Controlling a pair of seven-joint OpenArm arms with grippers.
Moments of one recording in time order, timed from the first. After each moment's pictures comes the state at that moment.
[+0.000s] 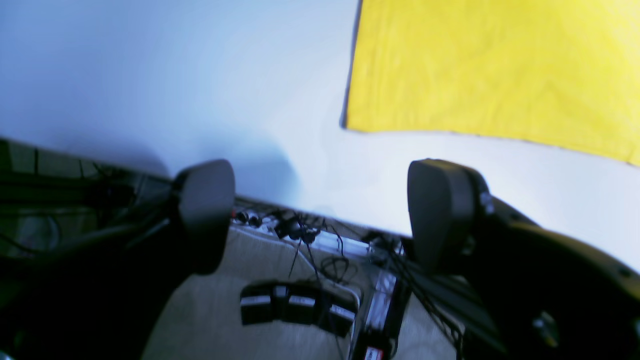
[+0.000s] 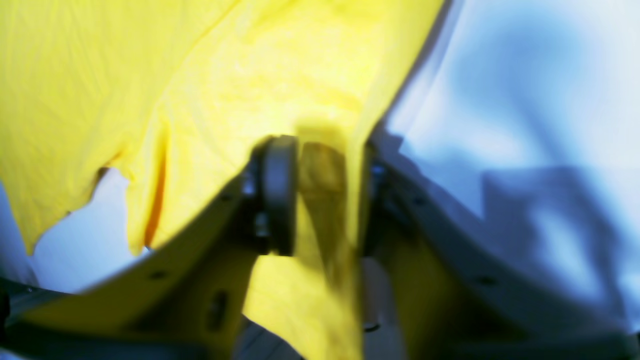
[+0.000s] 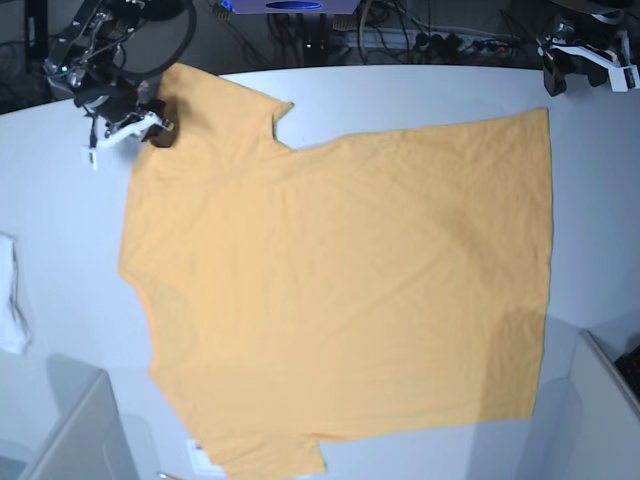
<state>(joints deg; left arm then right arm) 37.0 -2.7 -59.9 102.7 -37.5 -39.2 45.4 -17.6 -2.7 38.0 93.6 35.9 24.4 -65.6</state>
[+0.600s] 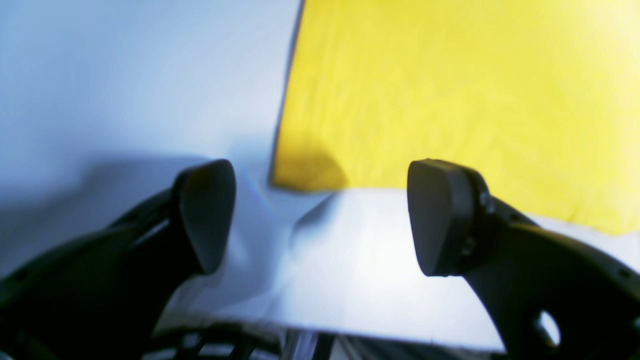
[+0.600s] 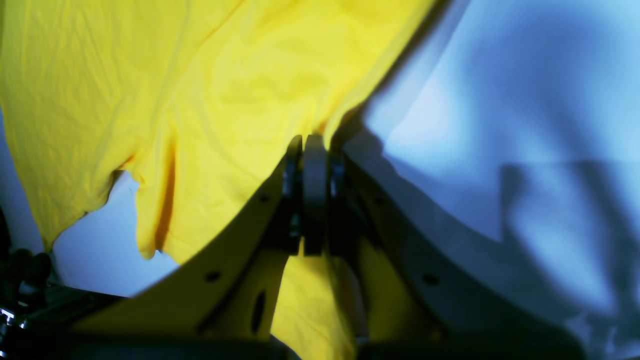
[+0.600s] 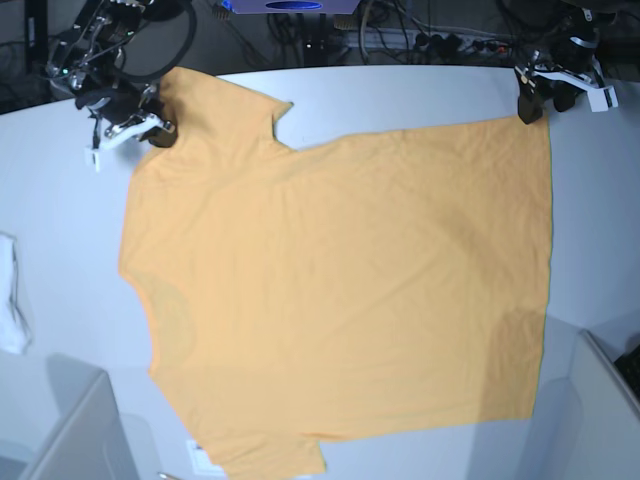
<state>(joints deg) 27.4 -3.4 -55.5 86.3 -40.0 -40.3 42.5 -16.7 -2.5 38.1 91.3 37.3 24.6 -65.6</state>
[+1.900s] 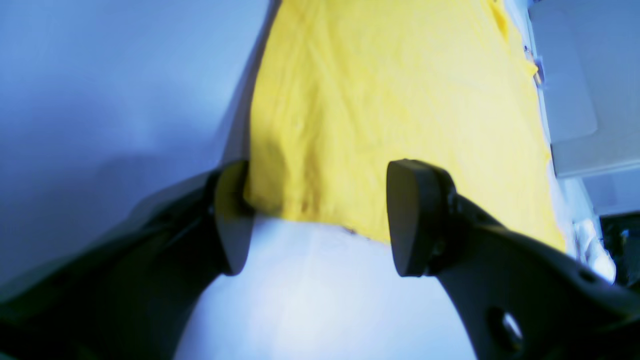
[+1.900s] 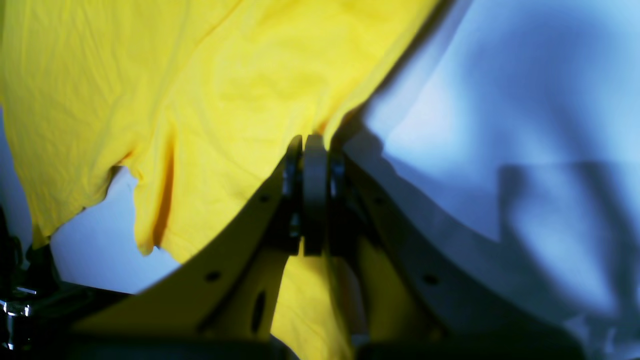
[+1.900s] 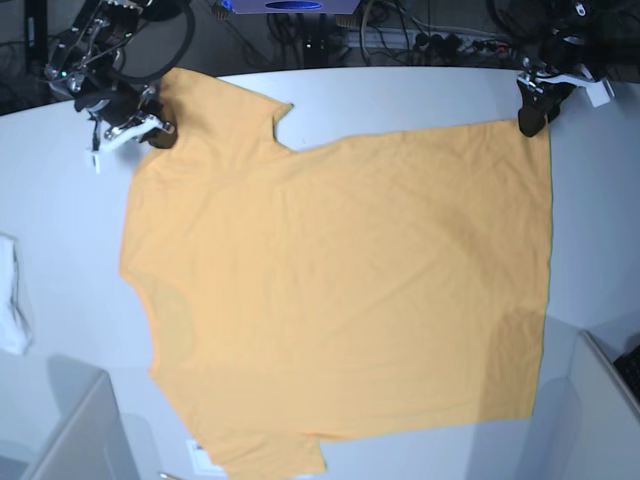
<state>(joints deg) 22.4 -1.2 -59.0 75.6 -55.2 -42.2 46.6 -16.3 -1.5 37.7 90.8 37.4 24.6 -66.0</state>
